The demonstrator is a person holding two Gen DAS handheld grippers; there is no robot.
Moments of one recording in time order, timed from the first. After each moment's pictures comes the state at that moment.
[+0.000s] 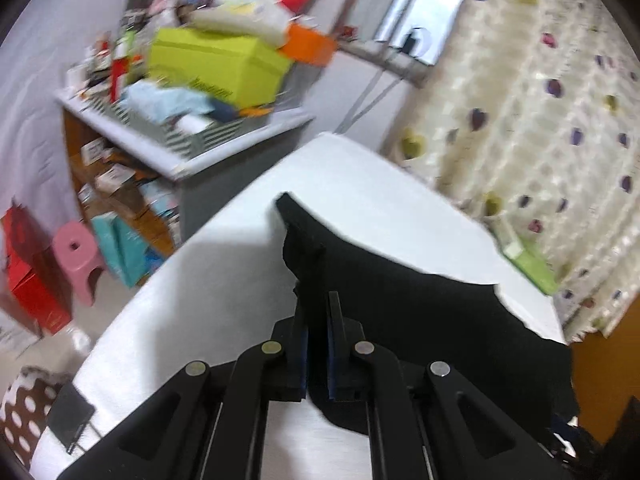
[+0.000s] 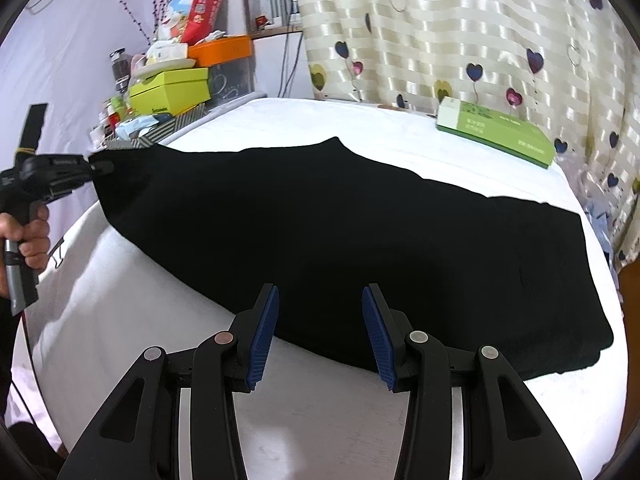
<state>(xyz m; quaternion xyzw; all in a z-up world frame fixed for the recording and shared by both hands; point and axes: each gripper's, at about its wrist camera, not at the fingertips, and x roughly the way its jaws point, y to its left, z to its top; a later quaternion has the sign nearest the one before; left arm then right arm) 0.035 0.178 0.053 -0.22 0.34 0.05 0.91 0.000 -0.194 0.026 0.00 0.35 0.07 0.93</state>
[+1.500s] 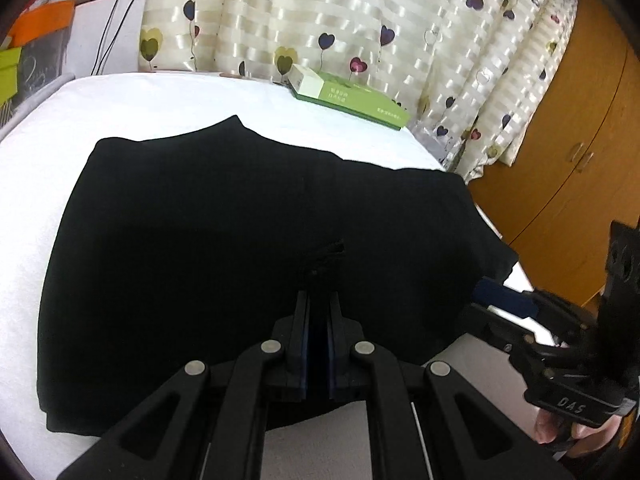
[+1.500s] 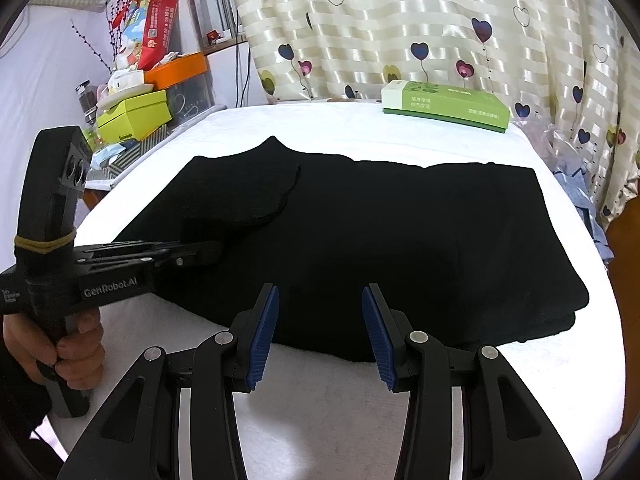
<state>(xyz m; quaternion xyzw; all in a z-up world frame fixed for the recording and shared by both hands) 0.057 -0.037 0.011 -0.09 0.42 -0.25 0.87 -0.010 -0.244 0.024 0.06 0.35 0.03 0.93</state>
